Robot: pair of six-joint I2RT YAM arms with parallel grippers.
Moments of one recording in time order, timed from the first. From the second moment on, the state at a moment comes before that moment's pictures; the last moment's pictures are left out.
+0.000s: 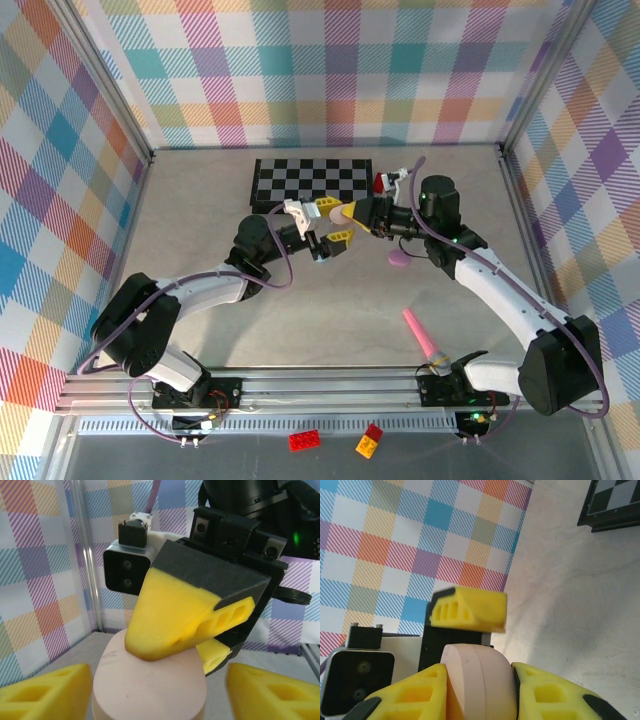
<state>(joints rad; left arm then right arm) -0.65 1.50 0.74 0.97 0.57 -0.03 0.42 1.25 0.93 0.06 -0.79 0.99</state>
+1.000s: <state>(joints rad) -0.65 1.31 0.60 0.18 0.57 0.26 0.39 1.58 0.69 -0.02 -0.52 0.71</state>
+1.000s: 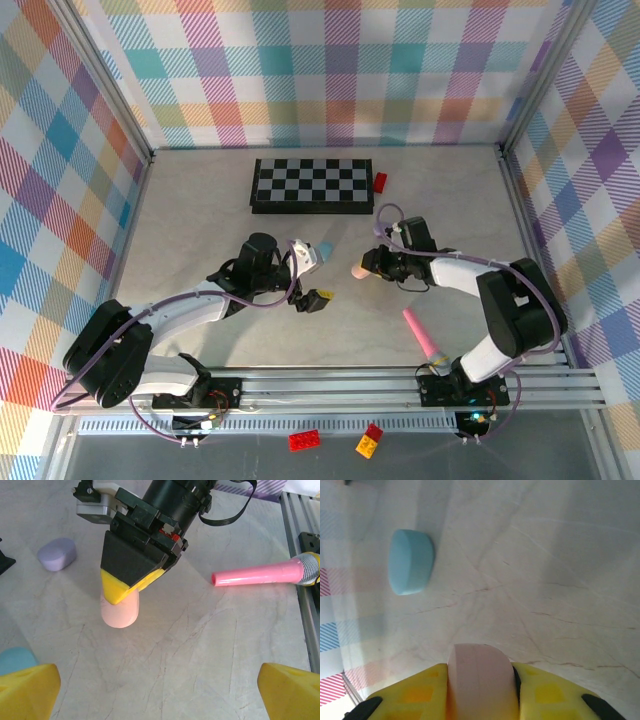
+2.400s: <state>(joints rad) -0.09 1.32 0.31 0.62 0.01 0.00 0.07 1.34 0.38 0.46 0.04 0.04</state>
